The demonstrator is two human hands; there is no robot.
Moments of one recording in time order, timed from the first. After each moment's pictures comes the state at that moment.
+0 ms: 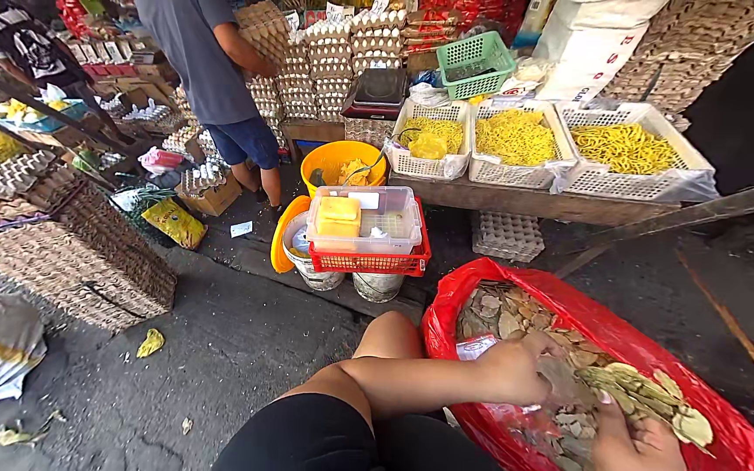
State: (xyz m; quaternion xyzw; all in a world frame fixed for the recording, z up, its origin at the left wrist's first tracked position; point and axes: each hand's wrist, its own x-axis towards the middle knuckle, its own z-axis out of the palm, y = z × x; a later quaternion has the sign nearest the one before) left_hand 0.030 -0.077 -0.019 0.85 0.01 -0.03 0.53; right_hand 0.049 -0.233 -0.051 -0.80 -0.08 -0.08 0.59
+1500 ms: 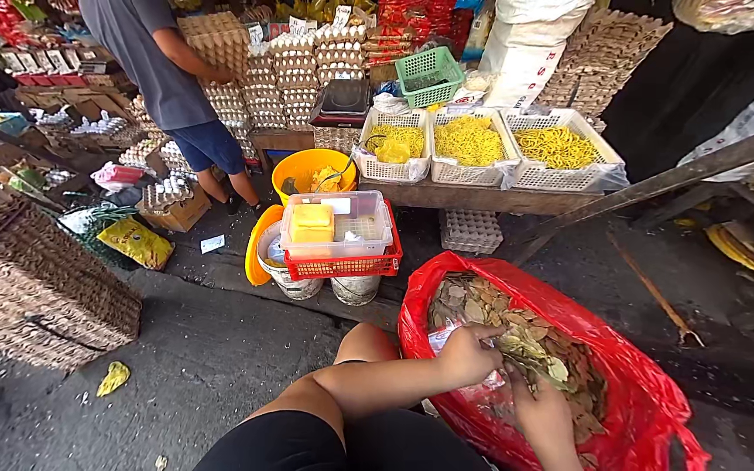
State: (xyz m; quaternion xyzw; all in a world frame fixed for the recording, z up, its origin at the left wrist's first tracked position) left_hand 0.017 -0.080 -0.036 0.75 0.07 0.00 0.65; right_hand 0.038 -0.229 -0.069 -0.89 -0.13 0.02 0.44
